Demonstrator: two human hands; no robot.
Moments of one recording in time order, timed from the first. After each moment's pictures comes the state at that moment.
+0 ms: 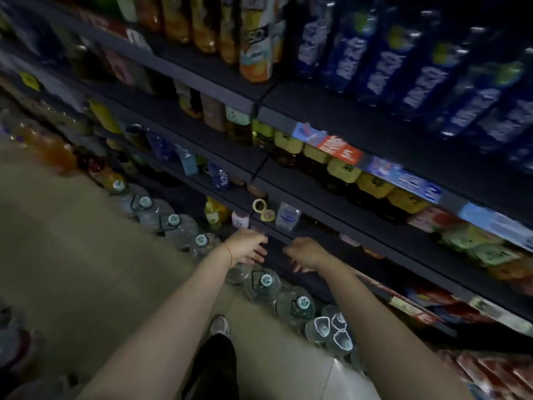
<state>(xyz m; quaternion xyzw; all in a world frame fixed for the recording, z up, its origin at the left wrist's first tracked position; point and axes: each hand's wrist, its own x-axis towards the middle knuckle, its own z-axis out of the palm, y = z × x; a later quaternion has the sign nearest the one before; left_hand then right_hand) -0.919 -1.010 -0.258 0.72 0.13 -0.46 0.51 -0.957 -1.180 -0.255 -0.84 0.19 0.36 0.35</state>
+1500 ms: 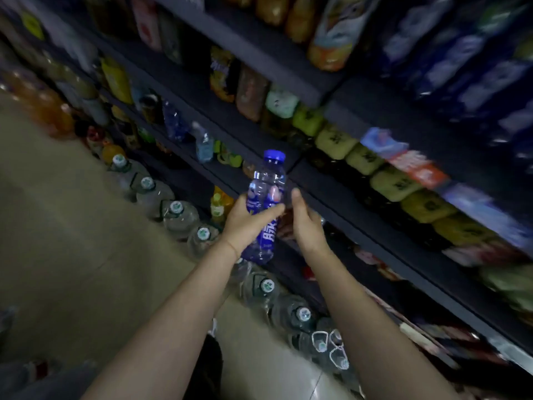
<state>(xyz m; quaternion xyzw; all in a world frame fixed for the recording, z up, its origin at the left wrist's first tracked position) -0.883 -0.969 -0.266 0.68 0.11 -0.17 0.71 -0.900 -1.099 -0.242 -0.76 0.26 0.08 0.59</state>
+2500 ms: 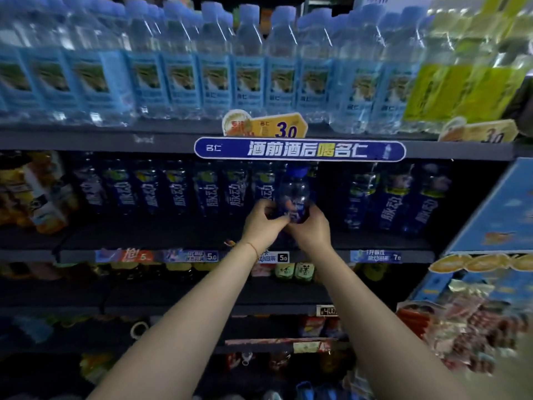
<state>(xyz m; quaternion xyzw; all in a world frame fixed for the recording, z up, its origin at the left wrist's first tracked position) -1.012 -1.396 -0.025 0.75 -0.28 -0.17 0.58 -1.094 -1.488 -0.031 -0.79 0.36 -0.28 0.42</state>
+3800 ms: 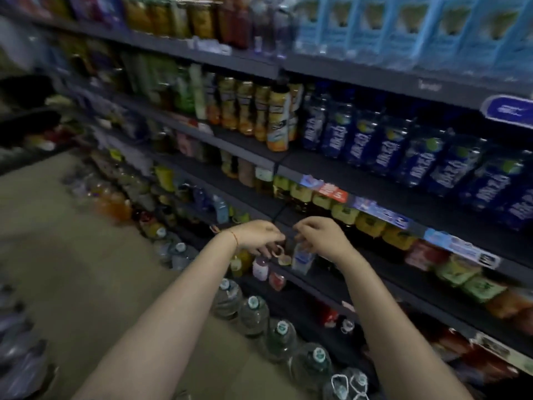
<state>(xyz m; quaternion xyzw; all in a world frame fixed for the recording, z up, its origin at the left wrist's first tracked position) -0.974 -0.976 -0.072 0.85 -0.09 -0.35 0.38 -1.012 -1.159 -0.078 -0.85 0.08 0.07 0.52</state>
